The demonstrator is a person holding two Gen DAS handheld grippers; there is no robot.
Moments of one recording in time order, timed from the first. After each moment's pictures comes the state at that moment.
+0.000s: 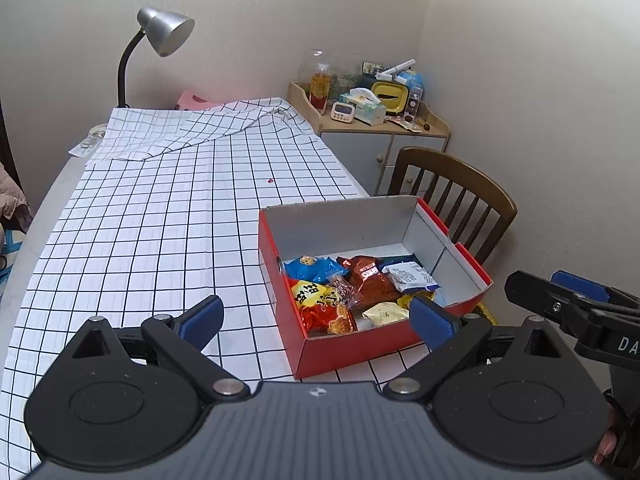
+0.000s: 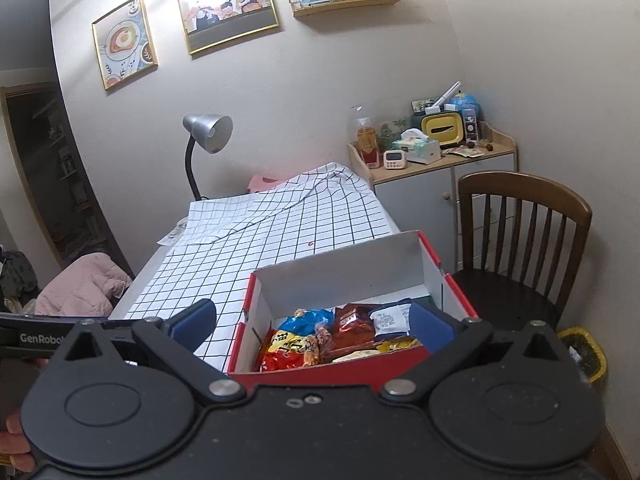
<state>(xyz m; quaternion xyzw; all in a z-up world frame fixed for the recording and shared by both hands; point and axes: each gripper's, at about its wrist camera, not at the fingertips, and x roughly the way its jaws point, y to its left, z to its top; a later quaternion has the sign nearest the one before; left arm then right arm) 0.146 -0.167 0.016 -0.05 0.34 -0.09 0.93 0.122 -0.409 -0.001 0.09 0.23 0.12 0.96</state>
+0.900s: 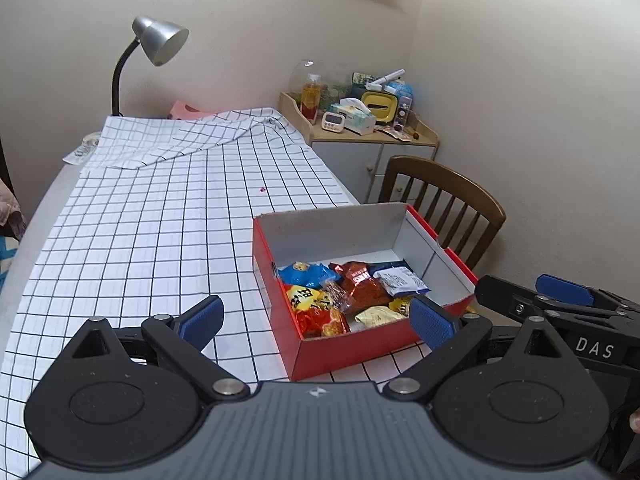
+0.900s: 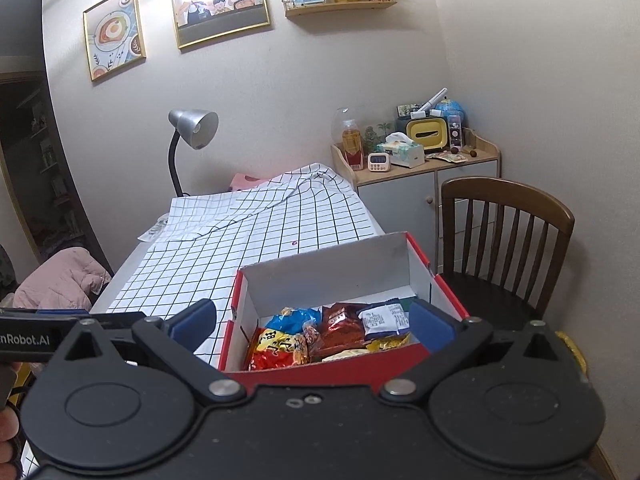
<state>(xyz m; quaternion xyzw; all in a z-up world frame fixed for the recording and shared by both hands) 0.136 -0.159 0.017 -0.05 0.33 -0.11 0.94 0.117 -0.392 -0.003 0.07 0.23 0.09 0.97</state>
